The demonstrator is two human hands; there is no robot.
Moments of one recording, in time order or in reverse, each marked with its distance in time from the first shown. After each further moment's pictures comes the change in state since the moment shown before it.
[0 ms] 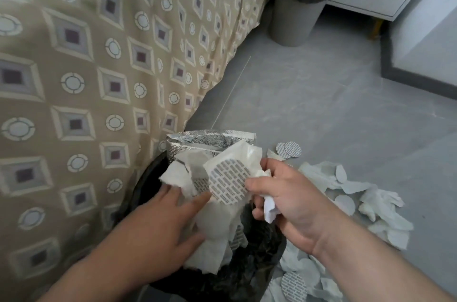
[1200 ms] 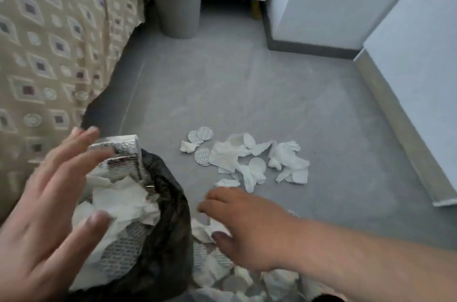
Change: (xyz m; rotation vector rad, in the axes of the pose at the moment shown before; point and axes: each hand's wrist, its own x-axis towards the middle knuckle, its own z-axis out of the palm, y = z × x) left_hand 0.016 0.082 -0.061 -0.500 0.267 0.351; right_hand -0.087 0.056 -0.114 -1.357 0.024 -0.481
